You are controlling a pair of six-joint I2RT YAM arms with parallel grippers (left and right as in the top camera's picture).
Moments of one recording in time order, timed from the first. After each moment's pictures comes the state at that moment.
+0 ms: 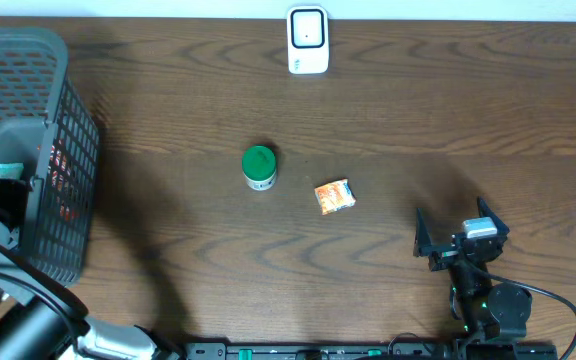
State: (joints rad) left arm 0.88 1.76 1.02 -0.28 0.06 -0.68; right arm -0.01 0.01 0.01 -0.06 -0.16 -0.09
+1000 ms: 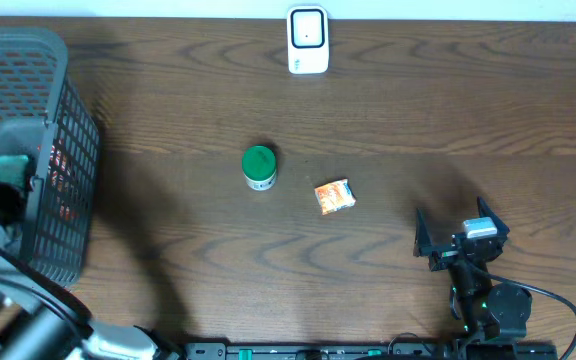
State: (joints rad) left arm 0.88 1.69 1.04 -0.29 0.19 -0.60; right arm -0.01 0.01 0.01 -0.06 -0.16 -0.09
